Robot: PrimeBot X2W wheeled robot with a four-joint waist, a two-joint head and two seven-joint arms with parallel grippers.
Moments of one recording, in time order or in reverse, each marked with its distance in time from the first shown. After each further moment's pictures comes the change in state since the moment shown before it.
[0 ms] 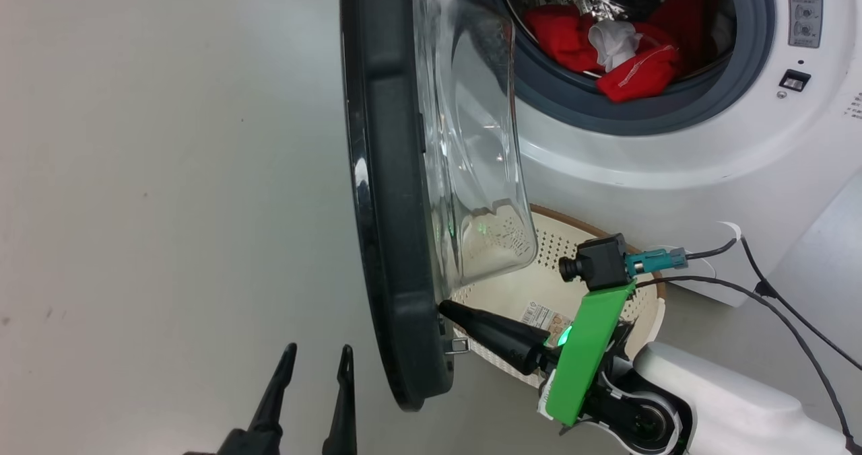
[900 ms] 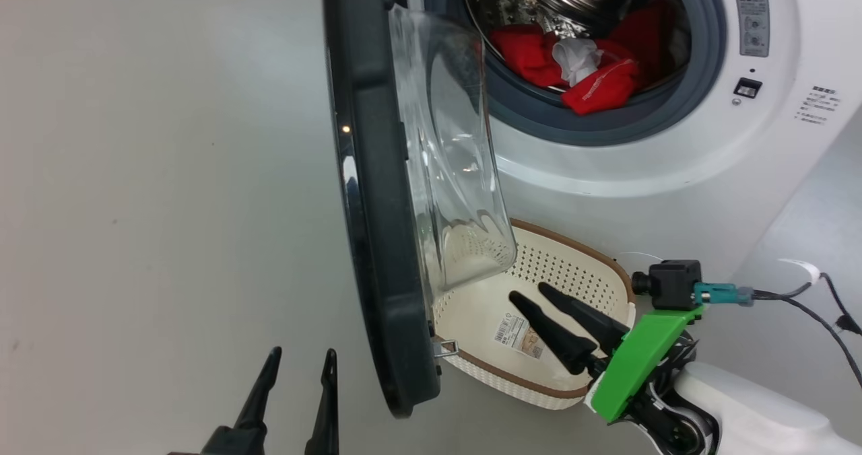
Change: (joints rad) left arm -0.001 0.000 0.059 0.053 0.021 -0.057 0.000; right arm 0.050 -0.045 0.023 0.203 -0.110 0.000 -0.249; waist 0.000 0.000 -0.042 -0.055
